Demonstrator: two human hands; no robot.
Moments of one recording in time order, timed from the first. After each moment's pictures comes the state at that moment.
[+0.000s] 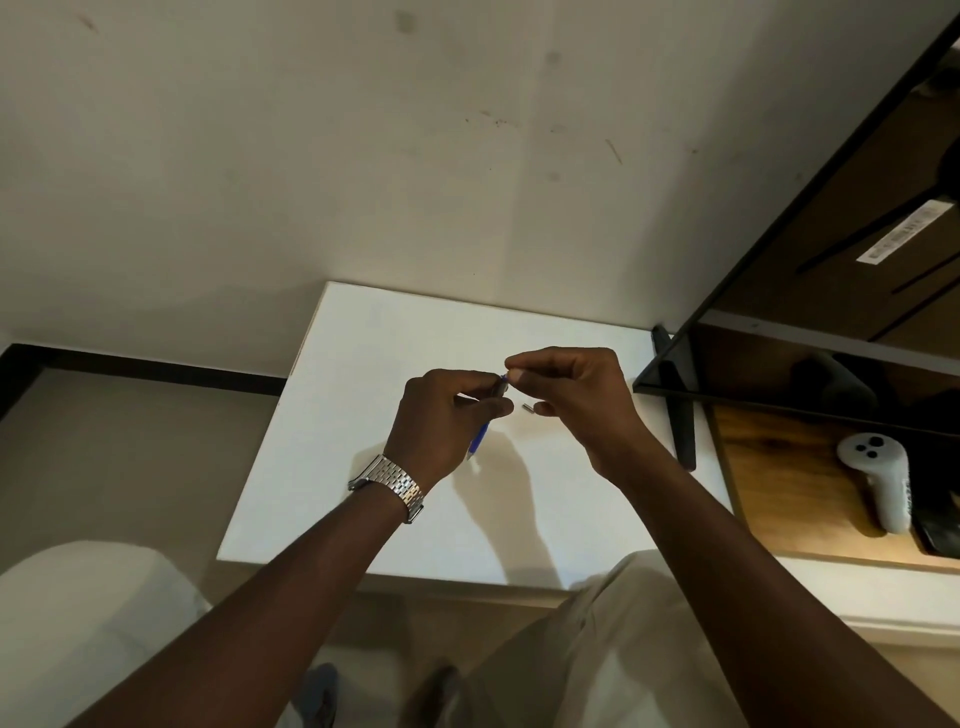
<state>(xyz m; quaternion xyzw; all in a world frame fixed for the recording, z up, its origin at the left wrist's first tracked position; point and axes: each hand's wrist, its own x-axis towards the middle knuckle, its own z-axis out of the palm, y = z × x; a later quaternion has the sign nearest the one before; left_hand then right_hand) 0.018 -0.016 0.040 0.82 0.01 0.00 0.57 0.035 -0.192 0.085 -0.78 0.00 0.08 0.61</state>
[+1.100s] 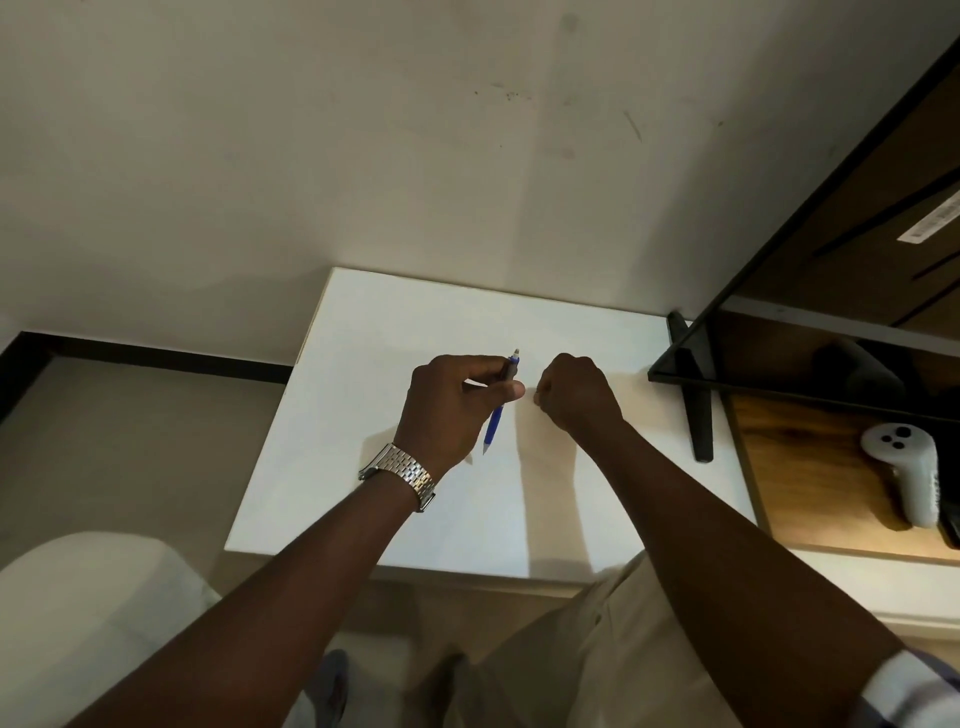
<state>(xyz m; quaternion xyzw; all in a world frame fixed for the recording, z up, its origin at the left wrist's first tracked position) 0.019 -0.019 0.037 0.80 0.04 0.00 0.60 0.098 -0.200 -0.011 -0.99 0.02 0.10 0.12</state>
